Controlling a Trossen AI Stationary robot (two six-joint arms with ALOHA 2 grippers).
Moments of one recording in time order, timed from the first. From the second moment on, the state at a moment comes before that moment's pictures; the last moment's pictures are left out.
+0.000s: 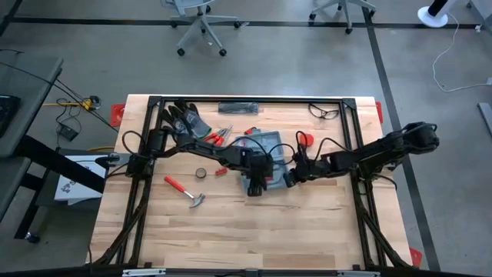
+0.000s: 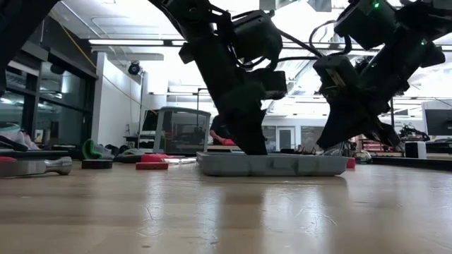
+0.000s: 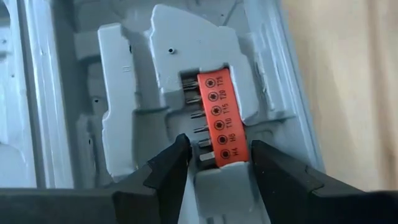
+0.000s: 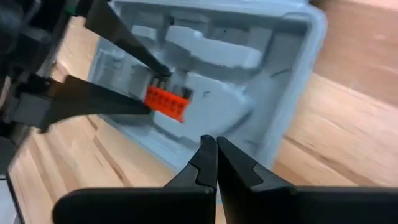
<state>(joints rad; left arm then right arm) -0.03 2.15 1.49 -0.45 0.05 -0.01 0.15 1.37 0.49 0.02 0.16 1.19</state>
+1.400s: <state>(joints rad) -0.05 2.12 1.48 -0.49 0.06 0.15 0.15 1.53 0.49 0.20 0.07 1.19</state>
